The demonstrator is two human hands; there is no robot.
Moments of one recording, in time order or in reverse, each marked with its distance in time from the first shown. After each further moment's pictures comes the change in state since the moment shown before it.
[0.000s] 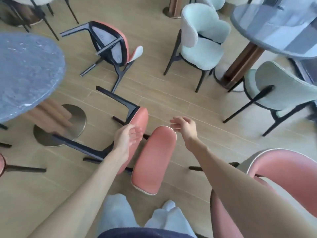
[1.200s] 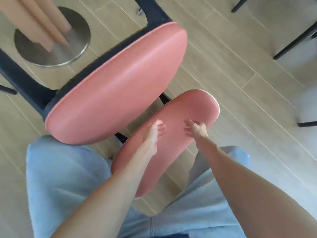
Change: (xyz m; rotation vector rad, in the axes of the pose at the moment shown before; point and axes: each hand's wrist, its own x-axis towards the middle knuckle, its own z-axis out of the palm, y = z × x) left_hand 0.357 -0.408 0.023 -0.264 0.347 -0.314; right_hand 0.350 0.424 0.039 -0.475 -0.237 0.325
